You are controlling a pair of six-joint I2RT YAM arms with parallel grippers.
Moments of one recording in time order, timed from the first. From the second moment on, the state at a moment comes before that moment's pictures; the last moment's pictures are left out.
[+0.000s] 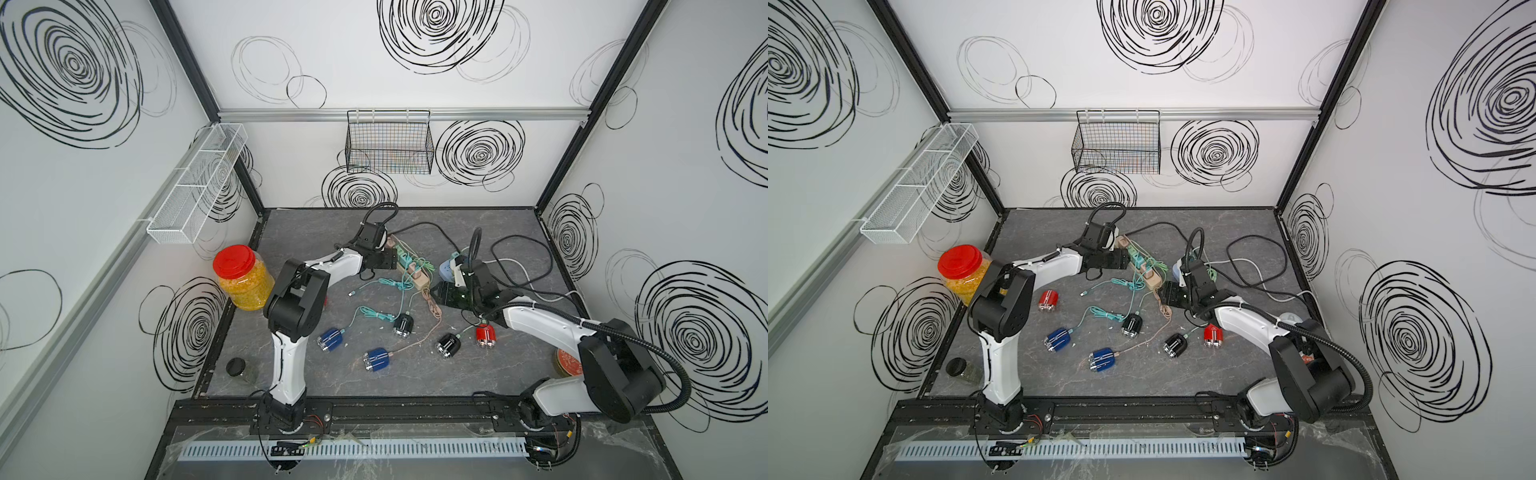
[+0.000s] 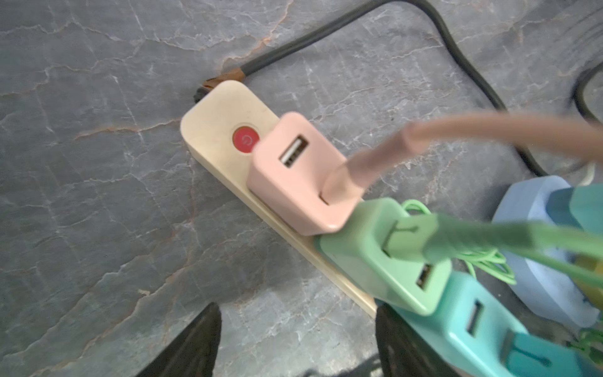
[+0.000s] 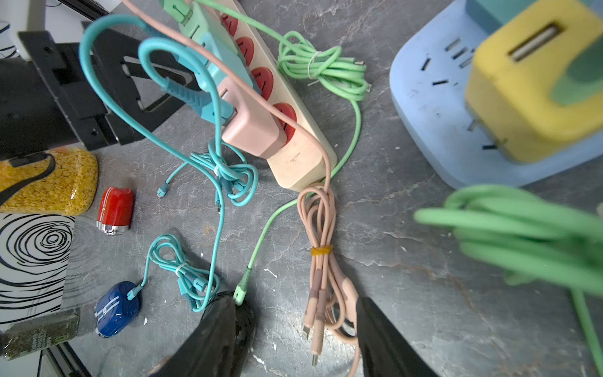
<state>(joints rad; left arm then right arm) -0.42 2.03 1.38 -0.21 0.11 -0.33 0.55 1.41 0.72 -0.09 -0.19 0.61</state>
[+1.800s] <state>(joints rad) -0.47 2.04 1.35 0.01 0.03 -0.38 0.57 1.58 0.83 0.00 -0.18 0.61</state>
